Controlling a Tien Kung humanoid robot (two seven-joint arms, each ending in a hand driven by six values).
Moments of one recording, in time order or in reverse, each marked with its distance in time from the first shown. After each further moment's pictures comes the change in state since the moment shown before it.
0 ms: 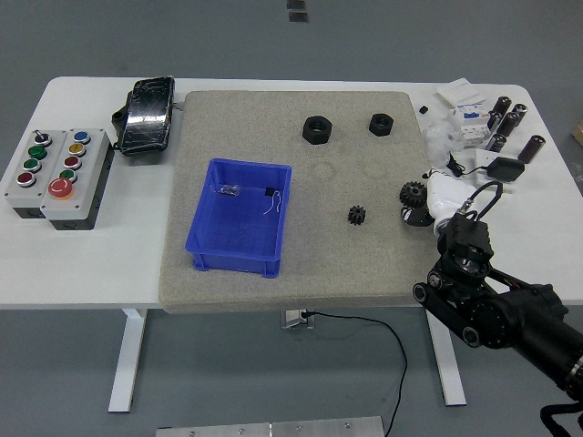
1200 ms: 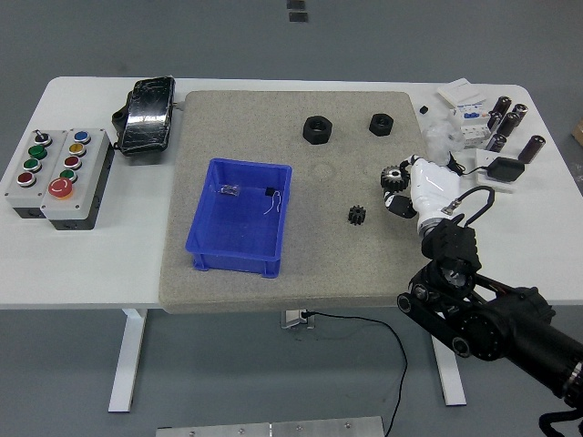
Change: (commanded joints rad) left arm -0.001 -0.003 0.007 0.000 -0.005 0.000 -0.004; right arm -0.019 -0.002 -0.068 0.151 -0.037 -0.164 0.000
